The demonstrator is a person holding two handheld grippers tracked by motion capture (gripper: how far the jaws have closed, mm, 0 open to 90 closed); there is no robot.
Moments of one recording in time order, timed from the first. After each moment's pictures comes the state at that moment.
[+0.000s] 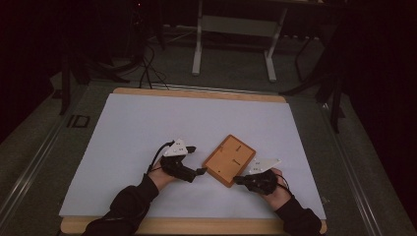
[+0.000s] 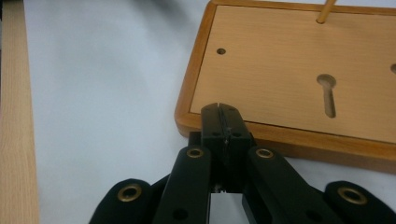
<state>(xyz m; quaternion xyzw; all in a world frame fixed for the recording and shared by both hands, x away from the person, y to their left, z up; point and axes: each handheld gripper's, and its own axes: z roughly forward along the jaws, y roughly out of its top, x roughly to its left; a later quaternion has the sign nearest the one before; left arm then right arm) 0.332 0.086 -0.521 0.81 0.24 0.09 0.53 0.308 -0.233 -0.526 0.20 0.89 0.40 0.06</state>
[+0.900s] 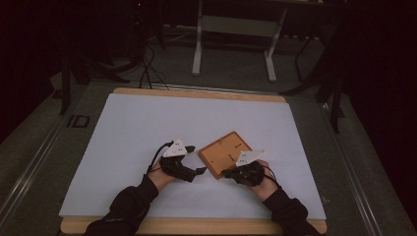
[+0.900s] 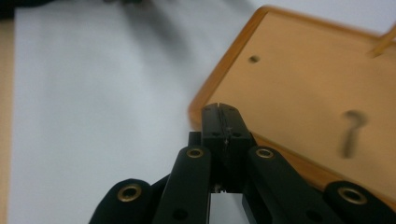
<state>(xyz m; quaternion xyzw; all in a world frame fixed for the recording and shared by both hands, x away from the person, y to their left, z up) 0.331 0.087 -0.523 0.81 0.24 0.10 0.53 0.331 -0.198 -0.521 0.18 0.89 0.40 0.06</state>
